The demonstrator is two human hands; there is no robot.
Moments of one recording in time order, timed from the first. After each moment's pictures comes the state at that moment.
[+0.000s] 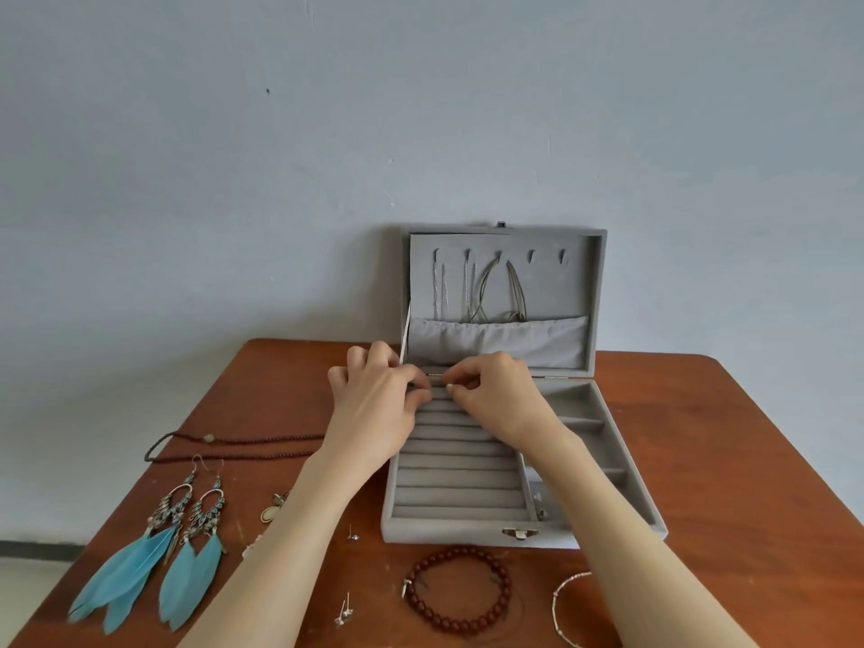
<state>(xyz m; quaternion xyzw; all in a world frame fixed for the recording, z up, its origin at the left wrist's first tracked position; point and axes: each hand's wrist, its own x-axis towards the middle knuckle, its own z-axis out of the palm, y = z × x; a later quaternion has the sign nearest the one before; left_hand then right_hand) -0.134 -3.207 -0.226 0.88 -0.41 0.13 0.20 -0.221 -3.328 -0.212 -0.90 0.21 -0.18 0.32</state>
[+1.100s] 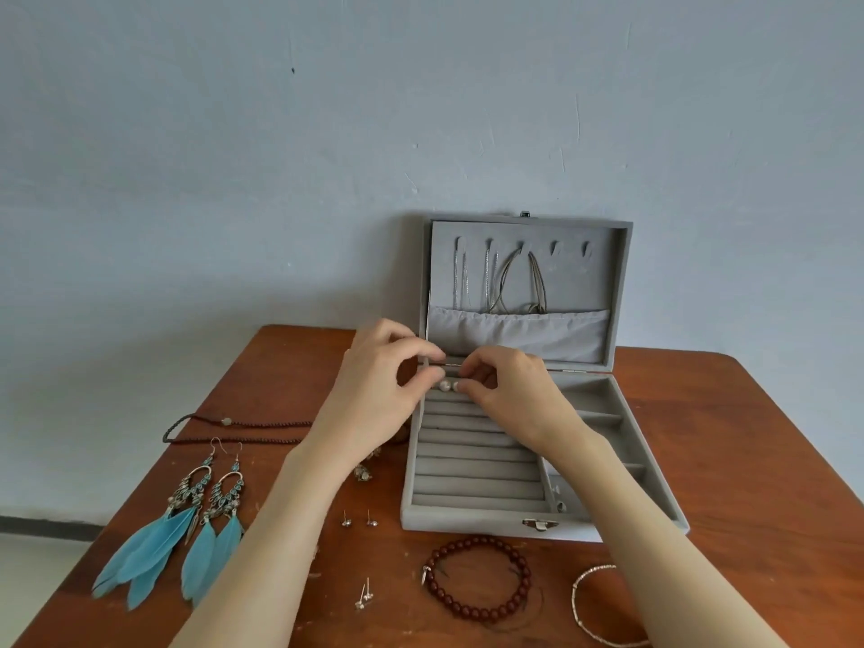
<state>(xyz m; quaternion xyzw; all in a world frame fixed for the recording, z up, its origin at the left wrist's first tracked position) -0.131 -3.183 -0.207 0.80 -0.46 0.08 0.37 -0.228 -3.321 -0.209 -0.92 0.18 -0.18 0.30</state>
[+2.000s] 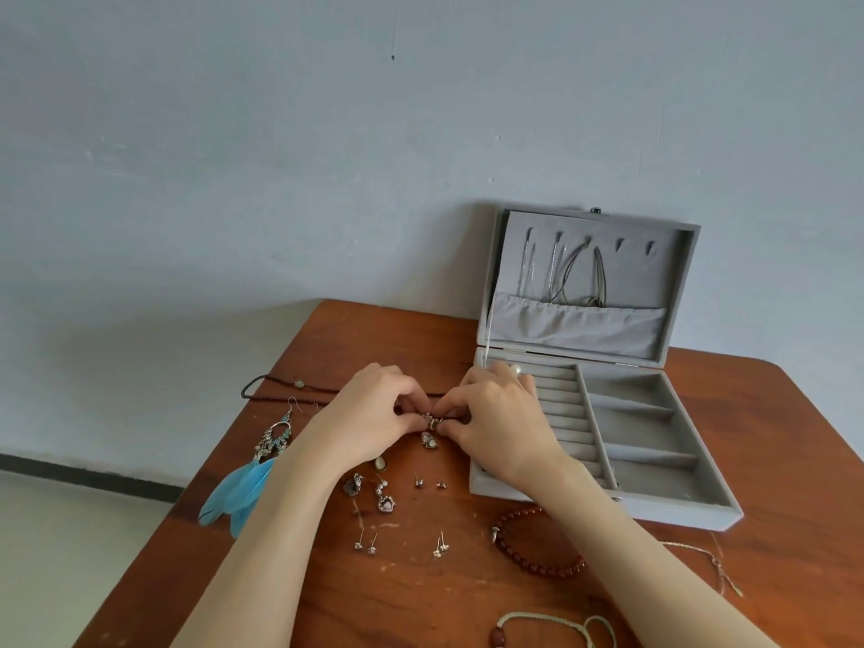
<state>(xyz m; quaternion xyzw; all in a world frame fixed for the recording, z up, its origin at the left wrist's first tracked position) -0.120 -3.108 -0.218 0.85 -0.44 -0.08 0.27 -0.217 -3.234 -0.218 -0.97 0.12 -0.13 0.13</state>
